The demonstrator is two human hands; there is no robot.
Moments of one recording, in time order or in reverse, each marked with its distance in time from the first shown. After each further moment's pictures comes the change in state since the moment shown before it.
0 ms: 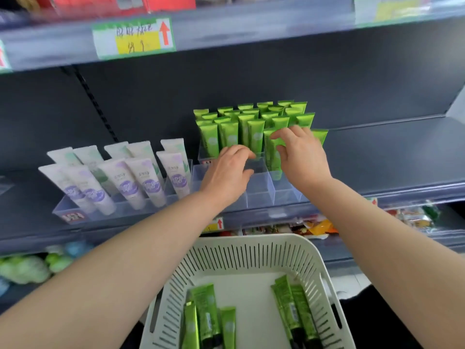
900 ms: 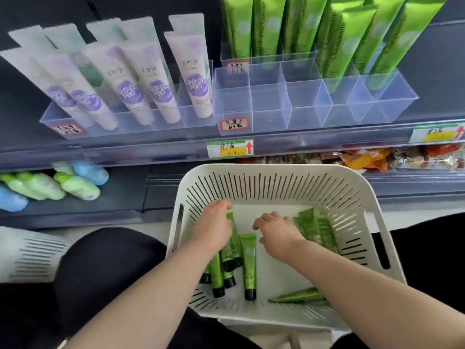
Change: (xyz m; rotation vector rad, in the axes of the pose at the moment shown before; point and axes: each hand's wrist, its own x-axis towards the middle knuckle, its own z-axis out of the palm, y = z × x) left_hand -0.228 -0.085 0.125 -0.122 -0.408 -0.609; right_hand -0.240 -0.068 0.167 -0.023 -1.136 -0.054
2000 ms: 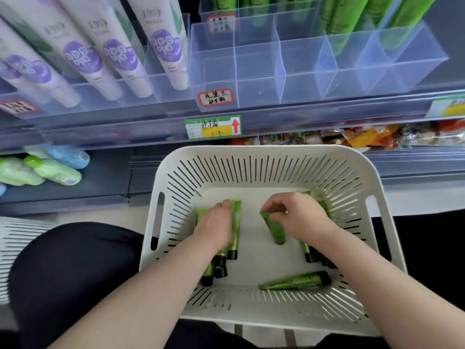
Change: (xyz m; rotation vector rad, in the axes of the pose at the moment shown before) left_hand 0.010 -0.001 0.052 0.342 -0.357 -0.047; right_hand -0.029 0.040 -0.034 0.557 0.125 0.097
